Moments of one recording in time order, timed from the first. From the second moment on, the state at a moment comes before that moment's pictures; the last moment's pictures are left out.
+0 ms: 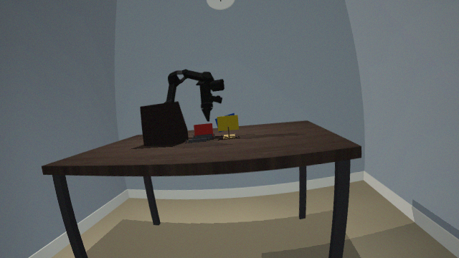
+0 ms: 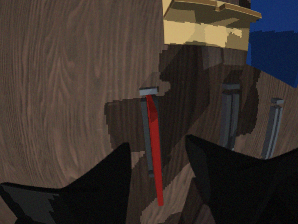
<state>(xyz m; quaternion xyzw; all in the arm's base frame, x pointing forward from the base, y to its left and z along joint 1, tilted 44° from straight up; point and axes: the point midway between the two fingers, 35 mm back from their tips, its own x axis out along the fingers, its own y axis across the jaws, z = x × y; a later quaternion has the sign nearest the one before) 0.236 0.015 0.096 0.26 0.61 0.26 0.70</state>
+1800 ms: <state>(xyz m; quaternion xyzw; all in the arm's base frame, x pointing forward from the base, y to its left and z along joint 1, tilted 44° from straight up) 0.240 0.054 0.055 0.27 0.61 0.26 0.70</state>
